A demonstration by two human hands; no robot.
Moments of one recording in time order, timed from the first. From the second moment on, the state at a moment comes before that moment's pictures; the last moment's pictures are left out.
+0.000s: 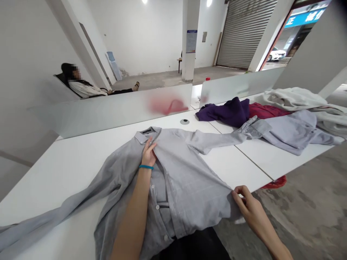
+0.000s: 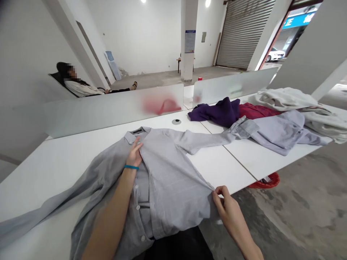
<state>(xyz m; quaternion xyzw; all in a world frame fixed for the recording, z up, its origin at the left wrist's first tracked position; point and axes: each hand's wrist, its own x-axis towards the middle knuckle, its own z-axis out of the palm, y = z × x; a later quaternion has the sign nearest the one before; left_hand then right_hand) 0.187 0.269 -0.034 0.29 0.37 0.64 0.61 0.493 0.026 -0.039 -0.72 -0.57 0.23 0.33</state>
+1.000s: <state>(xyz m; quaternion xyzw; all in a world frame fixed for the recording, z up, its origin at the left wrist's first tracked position) 0.181 0.273 -0.050 0.57 0.58 0.54 0.20 0.515 0.010 -0.029 -0.72 -0.61 0.28 0.19</state>
